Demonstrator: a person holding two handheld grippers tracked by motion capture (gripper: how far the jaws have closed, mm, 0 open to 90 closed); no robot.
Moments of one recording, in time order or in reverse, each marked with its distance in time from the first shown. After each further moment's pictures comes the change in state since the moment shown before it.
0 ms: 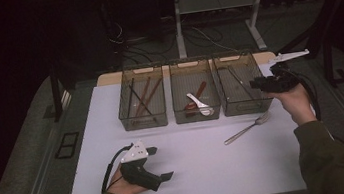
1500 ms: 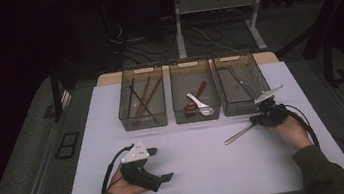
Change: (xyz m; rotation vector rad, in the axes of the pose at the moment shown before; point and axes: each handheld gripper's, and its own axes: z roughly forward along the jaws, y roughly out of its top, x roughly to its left) left arm -0.001 -0.001 0.001 0.010 -0.003 -0.002; right arm 0.024 -0.081 0.041 0.306 0.020 -0.150
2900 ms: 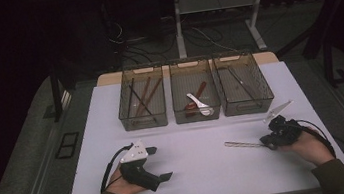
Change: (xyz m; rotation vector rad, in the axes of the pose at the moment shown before) left arm 0.003 -0.001 -0.001 0.000 -0.007 0.022; right arm 0.030 -0.039 -0.034 0.138 0.105 -0.110
